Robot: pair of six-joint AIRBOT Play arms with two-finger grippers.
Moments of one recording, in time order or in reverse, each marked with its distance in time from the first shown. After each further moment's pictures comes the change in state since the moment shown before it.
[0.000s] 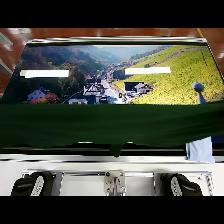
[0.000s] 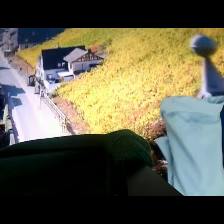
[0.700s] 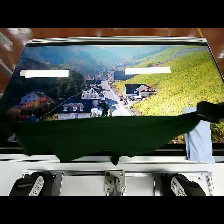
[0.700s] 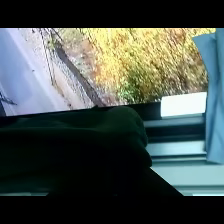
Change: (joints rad) left arm 0.000 -0.209 -0.445 0.027 0.025 -0.011; right arm 0.067 -0.340 -0.471 -0.040 -0.107 0.011
